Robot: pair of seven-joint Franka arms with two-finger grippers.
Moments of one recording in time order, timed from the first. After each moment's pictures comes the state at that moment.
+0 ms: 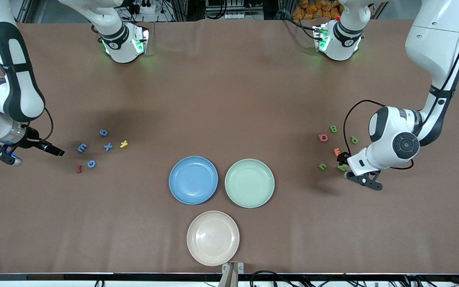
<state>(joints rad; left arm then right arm) 0.12 0.54 -0.24 -1.88 0.18 2.34 0.19 -0.07 0.29 -0.25 -2.11 0.19 2.36 0.04</state>
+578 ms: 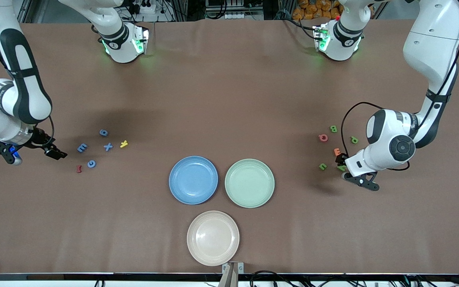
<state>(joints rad) 0.12 0.58 -0.24 -1.88 0.18 2.36 0.19 -0.07 0.32 -0.24 -2.13 0.18 2.40 0.37</state>
